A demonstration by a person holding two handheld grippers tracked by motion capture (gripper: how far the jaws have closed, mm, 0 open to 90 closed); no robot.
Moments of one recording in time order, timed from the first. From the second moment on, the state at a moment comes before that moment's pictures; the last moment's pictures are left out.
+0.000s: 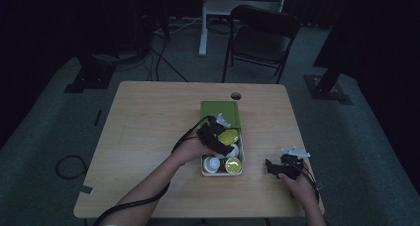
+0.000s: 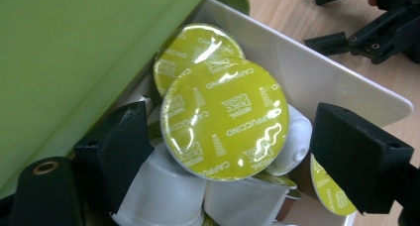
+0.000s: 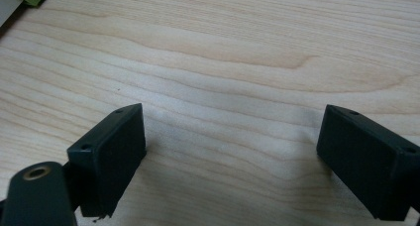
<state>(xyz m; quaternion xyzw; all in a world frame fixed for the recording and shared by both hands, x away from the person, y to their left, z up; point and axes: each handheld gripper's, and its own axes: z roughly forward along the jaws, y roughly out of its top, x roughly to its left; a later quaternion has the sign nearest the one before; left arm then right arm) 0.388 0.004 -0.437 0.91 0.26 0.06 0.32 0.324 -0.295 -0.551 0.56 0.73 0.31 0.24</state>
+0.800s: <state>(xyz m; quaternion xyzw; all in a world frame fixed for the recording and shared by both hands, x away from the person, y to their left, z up) 0.385 0.001 -0.434 0.90 0.26 0.08 0.34 0.324 -0.295 -0.551 0.56 0.73 0.31 0.24</state>
